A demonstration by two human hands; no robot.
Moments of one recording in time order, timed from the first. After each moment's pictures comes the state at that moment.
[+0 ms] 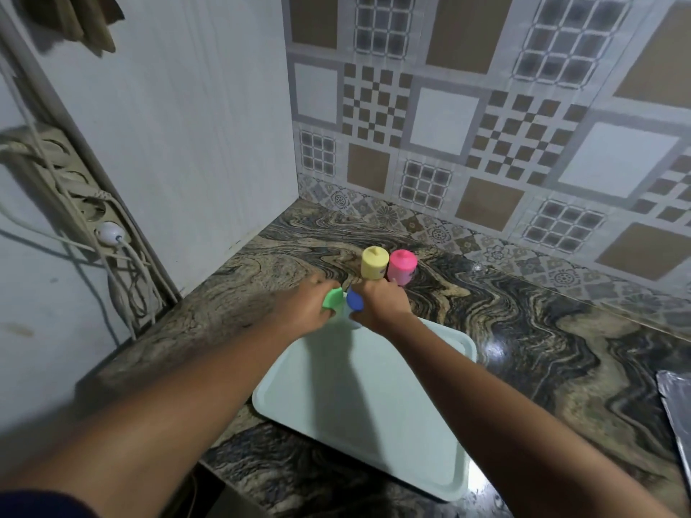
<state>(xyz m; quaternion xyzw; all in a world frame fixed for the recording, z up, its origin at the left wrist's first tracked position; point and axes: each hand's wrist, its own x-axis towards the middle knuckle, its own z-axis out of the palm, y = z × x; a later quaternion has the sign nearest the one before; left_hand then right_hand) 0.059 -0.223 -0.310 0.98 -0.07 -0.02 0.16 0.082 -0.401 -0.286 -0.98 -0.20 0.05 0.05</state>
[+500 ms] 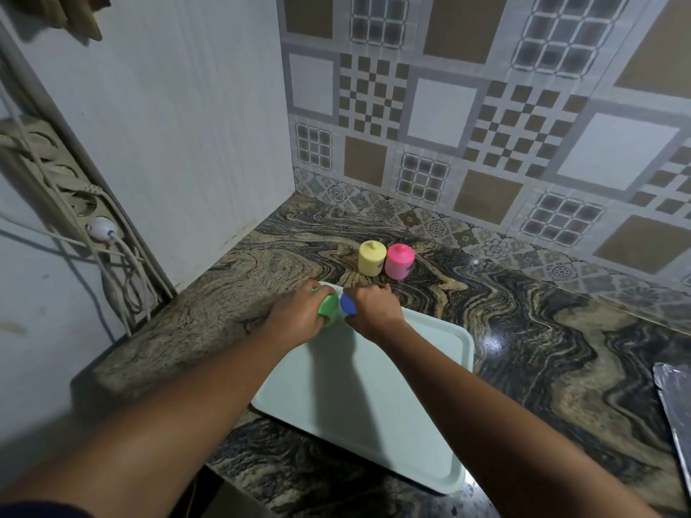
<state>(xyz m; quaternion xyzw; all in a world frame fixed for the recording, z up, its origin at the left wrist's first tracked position) 0.046 -0.225 -0.329 0.99 -0.06 -0.03 0.11 0.074 -0.397 -0.309 -0.97 -0.21 0.06 0.07</state>
